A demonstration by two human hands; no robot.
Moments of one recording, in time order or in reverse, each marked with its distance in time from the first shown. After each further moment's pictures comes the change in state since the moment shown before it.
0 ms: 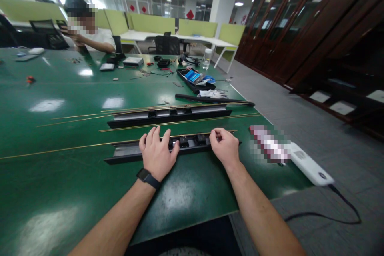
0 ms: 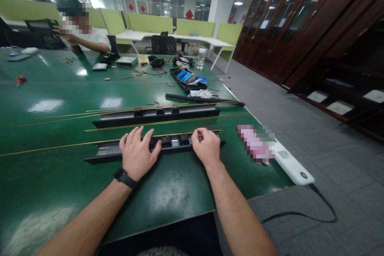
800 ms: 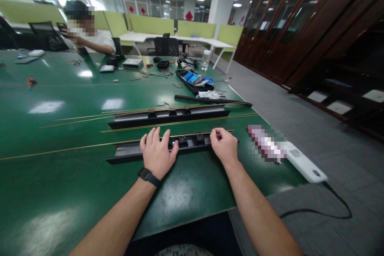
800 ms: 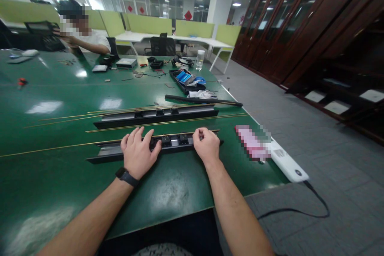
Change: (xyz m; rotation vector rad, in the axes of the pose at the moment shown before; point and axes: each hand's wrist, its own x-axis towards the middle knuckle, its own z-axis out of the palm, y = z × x) left_hand 0.000 -0.001 -0.001 -0.006 0.008 0.002; right_hand 0.002 0.005 -0.001 -0.016 0.016 0.058
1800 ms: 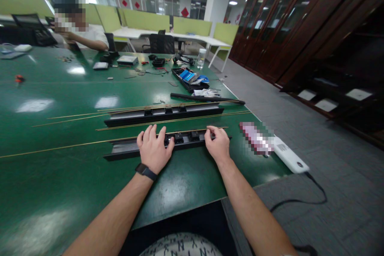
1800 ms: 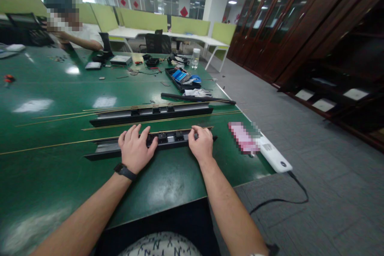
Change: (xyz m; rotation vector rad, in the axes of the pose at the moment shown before) left_hand -0.002 -0.001 0.001 -0.033 0.026 0.002; right_hand -0.013 0.007 0.004 -0.016 0.045 -0.080
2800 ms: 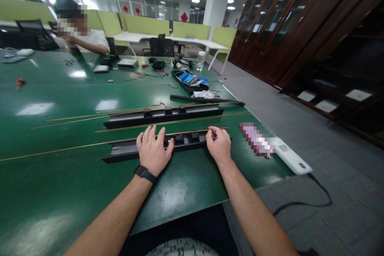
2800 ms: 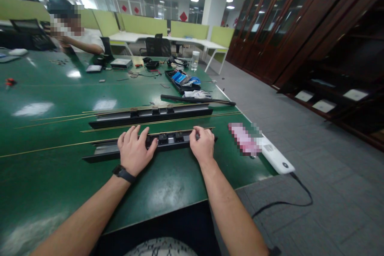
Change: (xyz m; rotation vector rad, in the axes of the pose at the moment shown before) left_hand 0.001 -0.001 0.001 0.027 -0.006 0.024; right_hand 0.001 0.006 0.003 -0.036 0.058 0.009
